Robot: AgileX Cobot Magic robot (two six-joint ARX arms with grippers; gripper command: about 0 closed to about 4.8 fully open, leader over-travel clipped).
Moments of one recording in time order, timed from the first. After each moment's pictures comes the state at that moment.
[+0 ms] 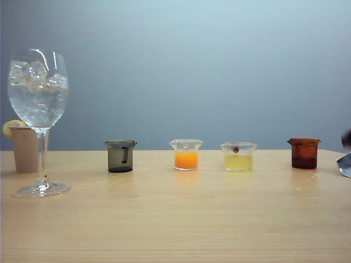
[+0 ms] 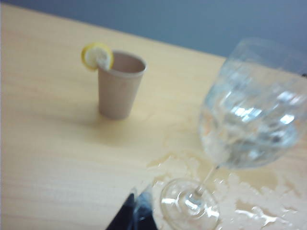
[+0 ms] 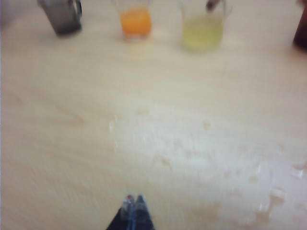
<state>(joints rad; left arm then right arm) -0.08 0.00 0.16 -0.31 0.00 -0.22 0.59 0.29 0.04 -0.11 0.11 0.16</state>
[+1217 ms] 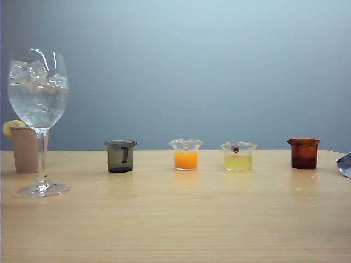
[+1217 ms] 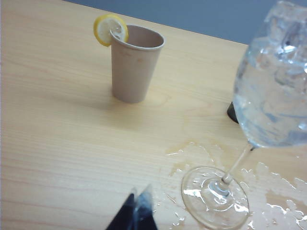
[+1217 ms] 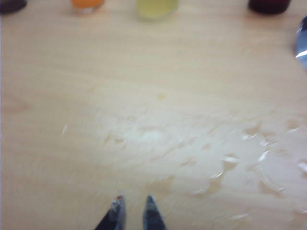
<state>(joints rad) -0.08 0.00 0.01 -0.19 -0.04 -0.20 0.56 0.24 0.01 -0.17 0.22 0.21</state>
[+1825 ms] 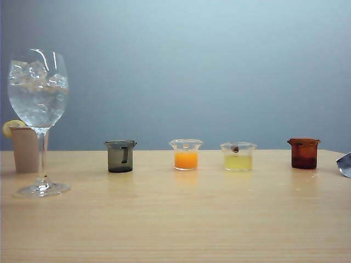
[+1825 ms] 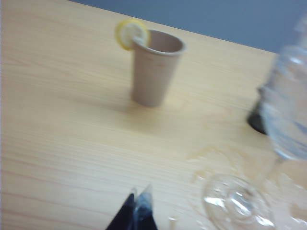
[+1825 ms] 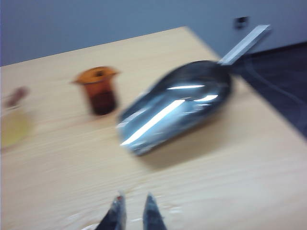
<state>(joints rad) -0.01 0.00 0.01 -0.18 -0.04 -0.20 0.06 0.00 0.00 -0.15 0.23 0.20</state>
